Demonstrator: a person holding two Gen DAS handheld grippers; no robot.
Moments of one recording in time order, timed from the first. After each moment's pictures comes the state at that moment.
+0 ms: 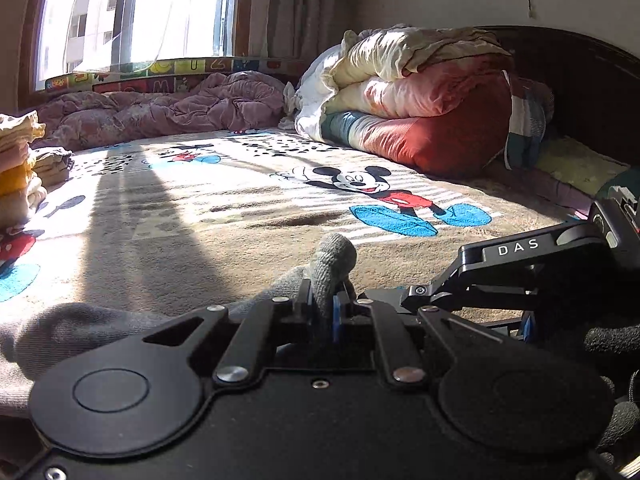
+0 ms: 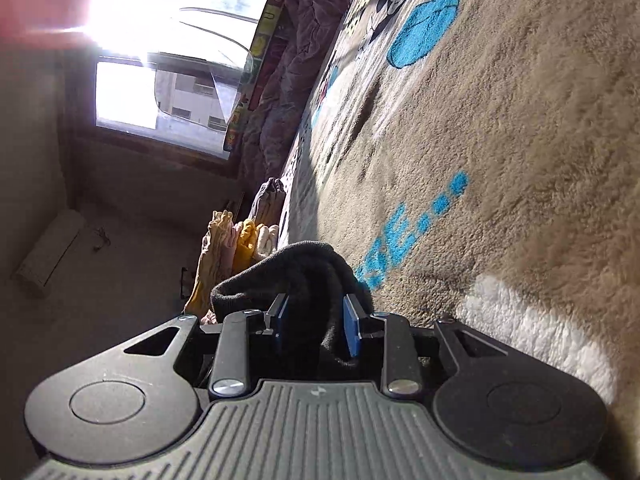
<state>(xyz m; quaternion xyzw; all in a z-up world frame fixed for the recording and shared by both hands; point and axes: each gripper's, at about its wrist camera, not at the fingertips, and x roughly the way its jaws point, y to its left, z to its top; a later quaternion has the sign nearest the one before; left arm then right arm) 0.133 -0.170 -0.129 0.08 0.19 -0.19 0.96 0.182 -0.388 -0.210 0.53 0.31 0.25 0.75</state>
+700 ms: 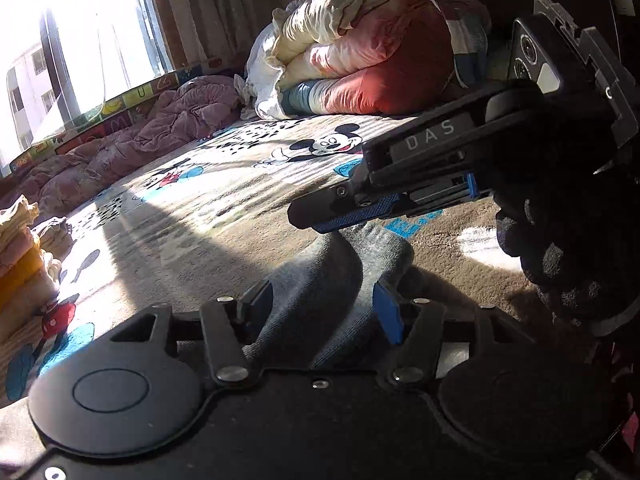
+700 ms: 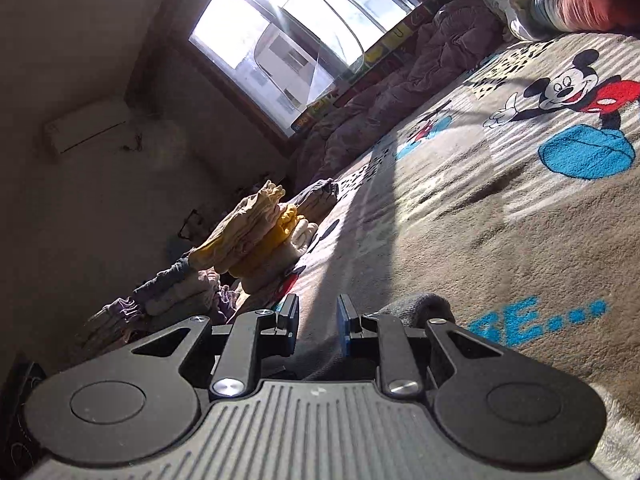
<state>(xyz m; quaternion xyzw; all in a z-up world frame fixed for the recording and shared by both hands) 0.096 -0.098 -0.101 0.14 0.22 -0.21 0.94 0.175 -0.333 -0.138 0.31 0.23 0.34 0.86</state>
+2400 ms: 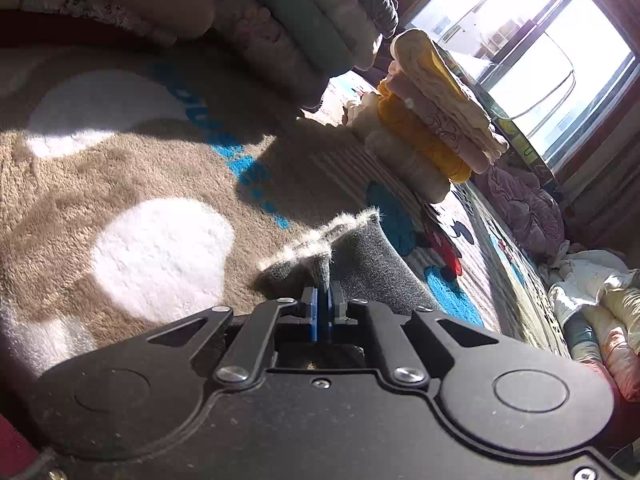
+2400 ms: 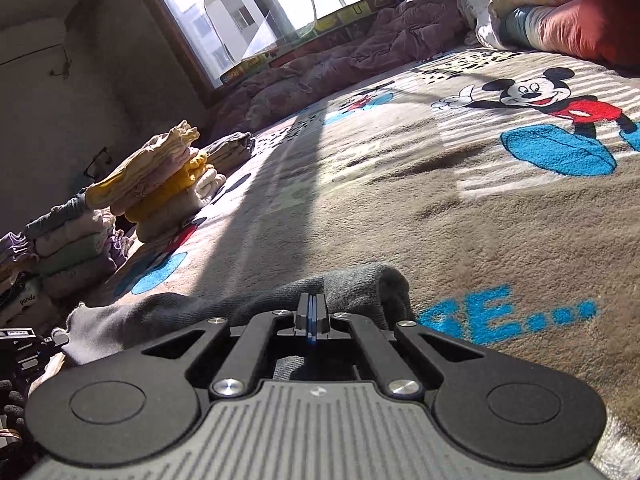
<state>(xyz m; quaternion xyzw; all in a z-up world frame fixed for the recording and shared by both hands) 0.073 0.226 -0.133 -0.38 0.21 0.17 0.89 0.195 -0.290 -0.158 0.20 0.29 0.22 0.91</state>
